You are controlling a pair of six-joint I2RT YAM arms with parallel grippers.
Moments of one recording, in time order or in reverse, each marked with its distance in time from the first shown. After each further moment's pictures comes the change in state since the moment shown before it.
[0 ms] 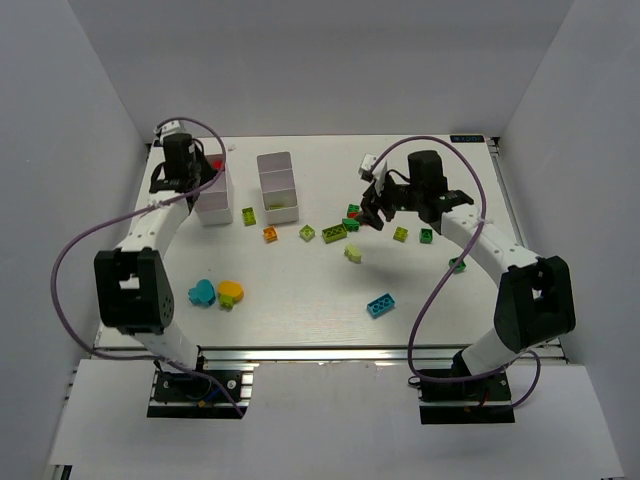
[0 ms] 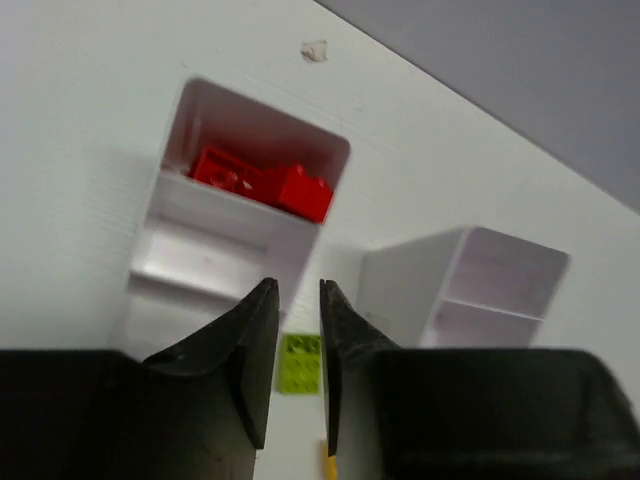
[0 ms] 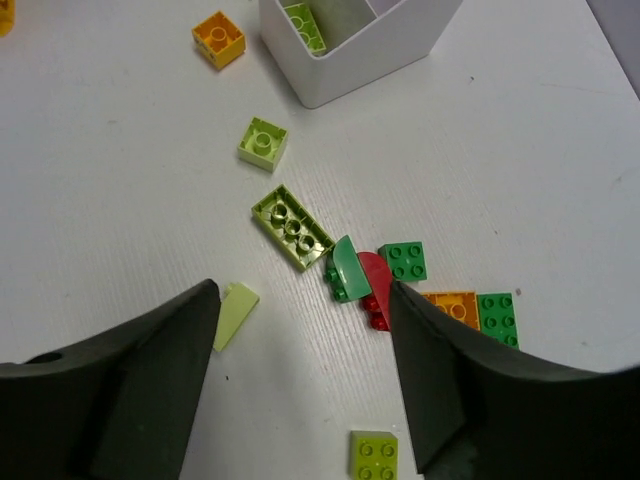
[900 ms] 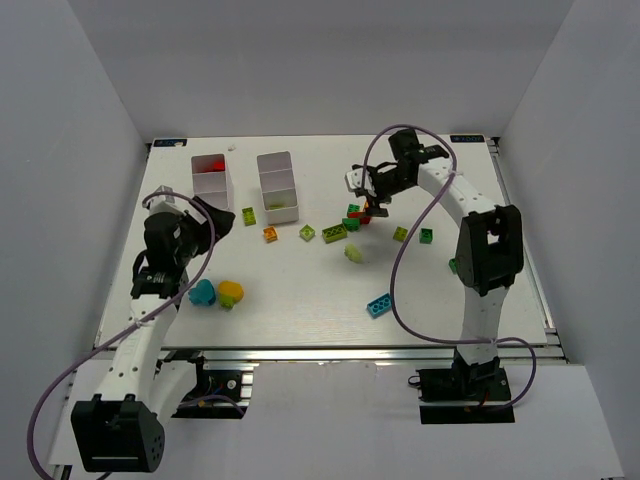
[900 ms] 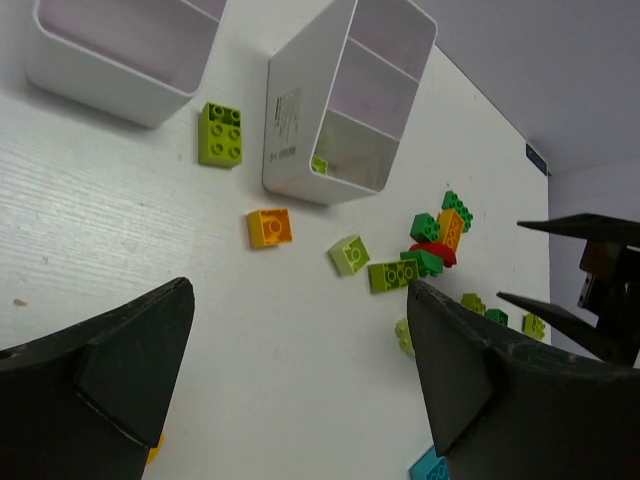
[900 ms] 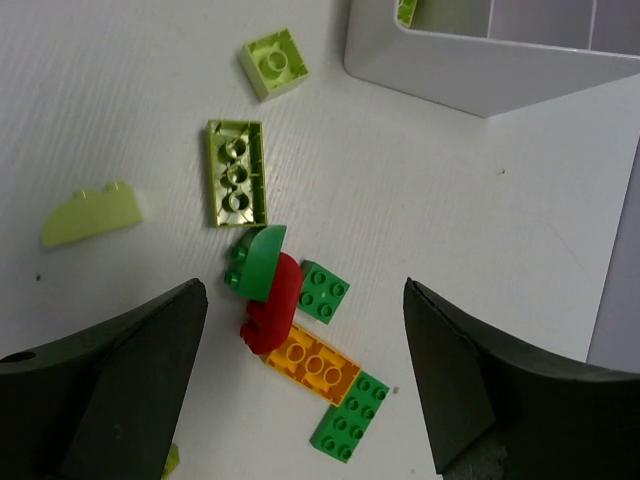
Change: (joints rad) left arm 0.002 -0.811 -0.675 -0.022 0.277 -0.227; right arm -0.039 0.449 0.549 -0.635 -0.177 -0.967
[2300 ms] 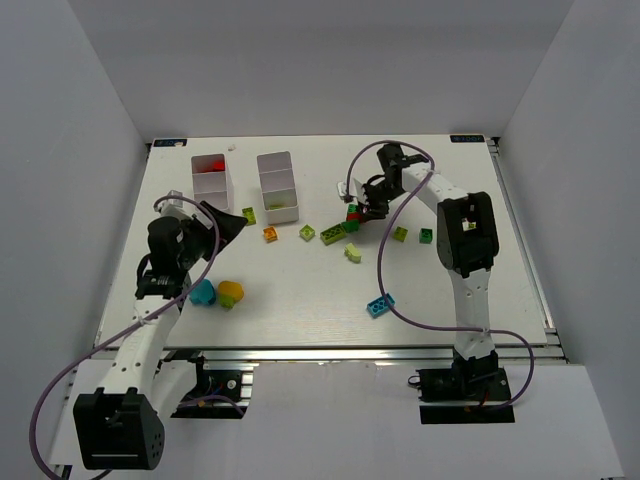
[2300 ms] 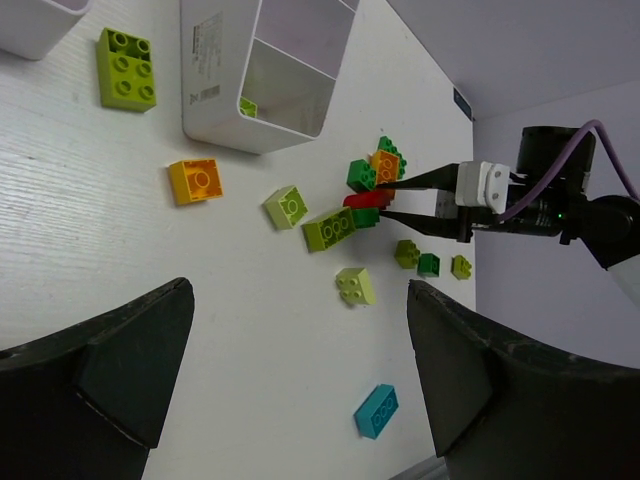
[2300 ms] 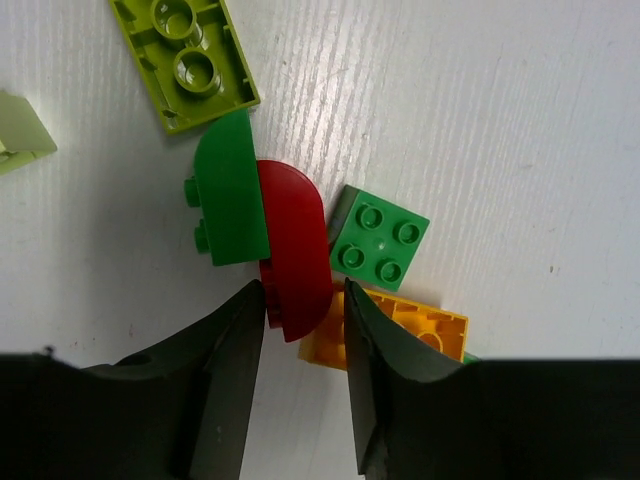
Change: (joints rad) left arm 0.000 -0.002 -0.079 0.084 0.200 -0.106; right arm 0.001 0.261 0.108 0.006 0.235 0.102
